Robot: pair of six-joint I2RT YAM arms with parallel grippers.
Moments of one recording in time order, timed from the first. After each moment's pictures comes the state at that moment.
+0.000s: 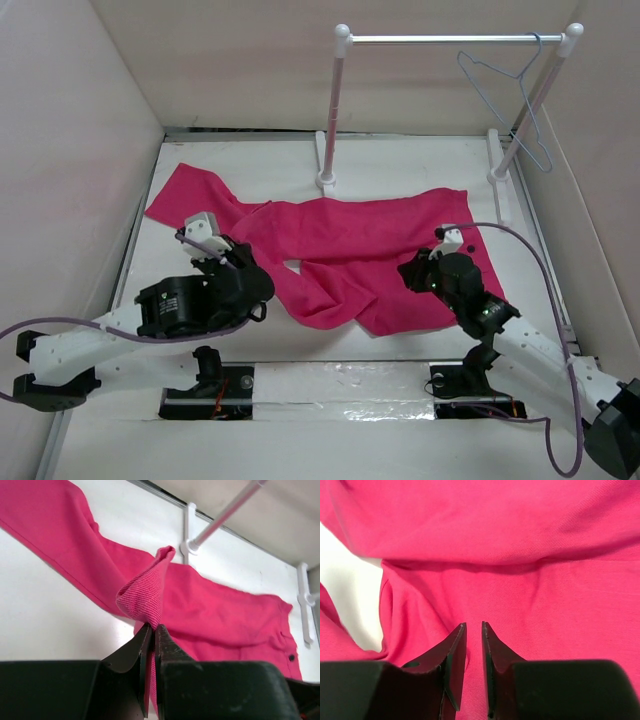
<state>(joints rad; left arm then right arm) -1.29 0.84 1.10 -1.10 -1.21 -1.23 0.62 0.75 0.37 -0.04 0.16 0.52</state>
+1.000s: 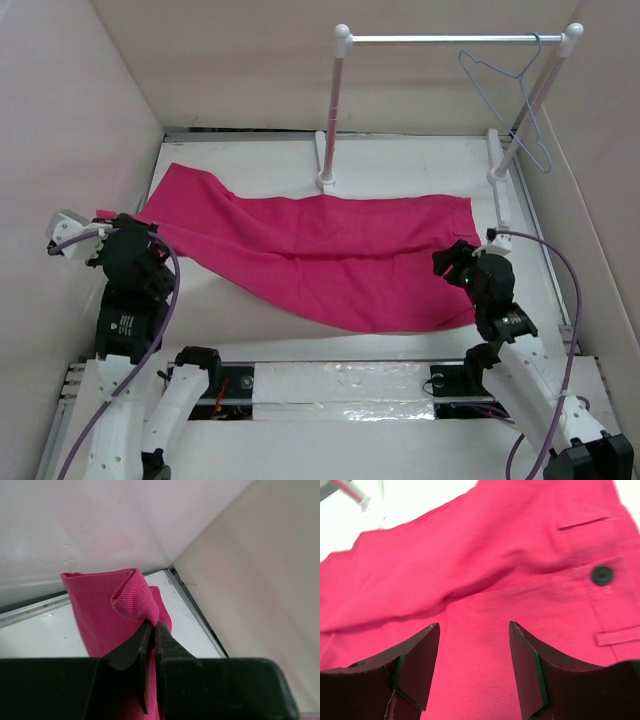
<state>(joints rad) -0.13 0.63 1.06 -0.56 -0.89 -0.74 0.23 0.56 0.30 -0.10 0.14 0.54</state>
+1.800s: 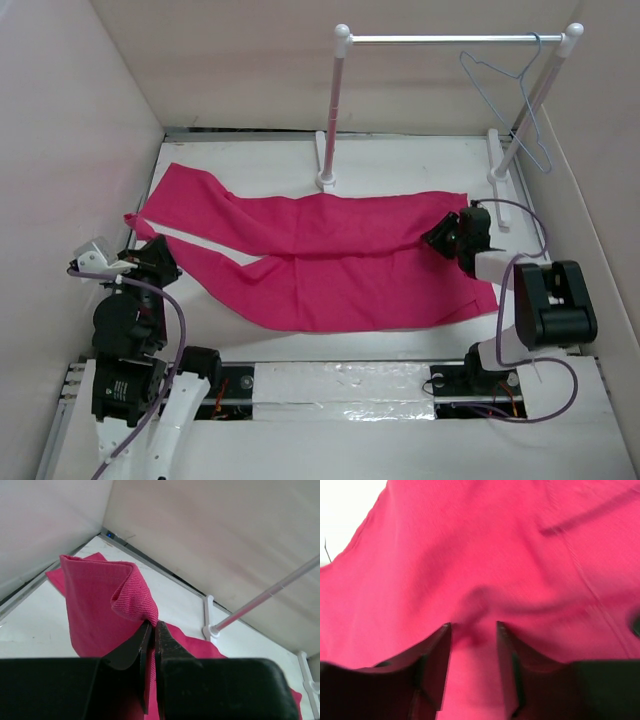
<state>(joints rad) -0.16 0.30 0.89 -0.56 -0.42 -0.49 0.05 1.46 0.54 0.27 -0.08 0.73</state>
